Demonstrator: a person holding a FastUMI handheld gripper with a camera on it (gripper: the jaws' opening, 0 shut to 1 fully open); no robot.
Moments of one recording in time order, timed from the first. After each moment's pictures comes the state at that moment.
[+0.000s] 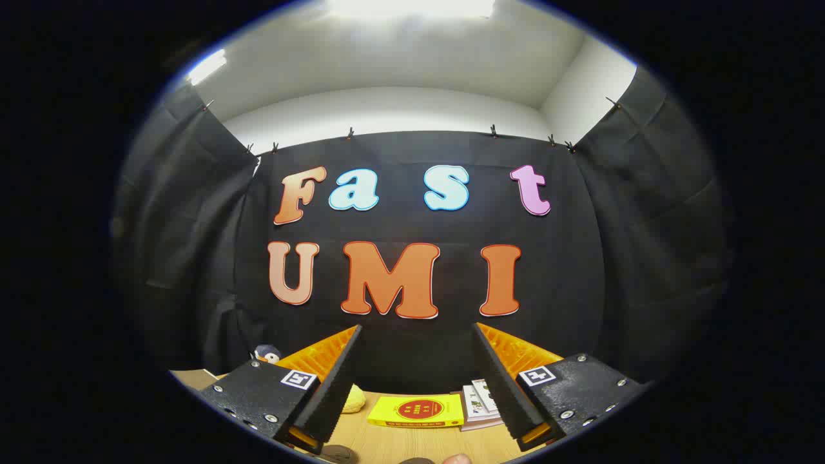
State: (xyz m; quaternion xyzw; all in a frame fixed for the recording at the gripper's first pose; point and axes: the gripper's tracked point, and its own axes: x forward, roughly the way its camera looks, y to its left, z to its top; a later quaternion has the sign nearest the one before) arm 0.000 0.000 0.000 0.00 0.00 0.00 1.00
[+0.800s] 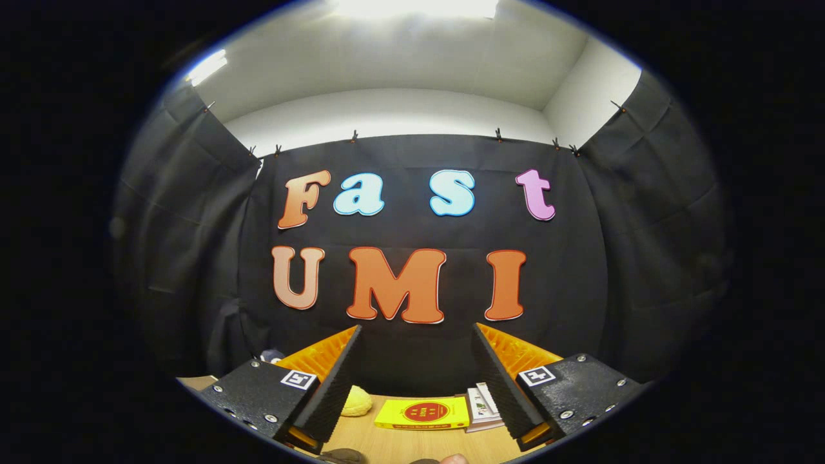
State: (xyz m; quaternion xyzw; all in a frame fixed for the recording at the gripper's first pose) arm -0.001 0.026 0.010 0.01 0.01 0.02 1.00
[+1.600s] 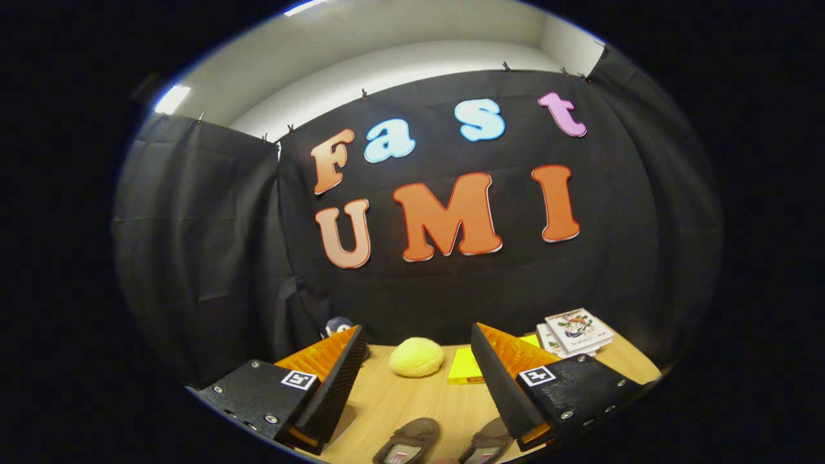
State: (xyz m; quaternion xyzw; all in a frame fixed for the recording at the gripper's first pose) arm -0.038 0.112 -0.098 0.11 0.19 0.13 0.97
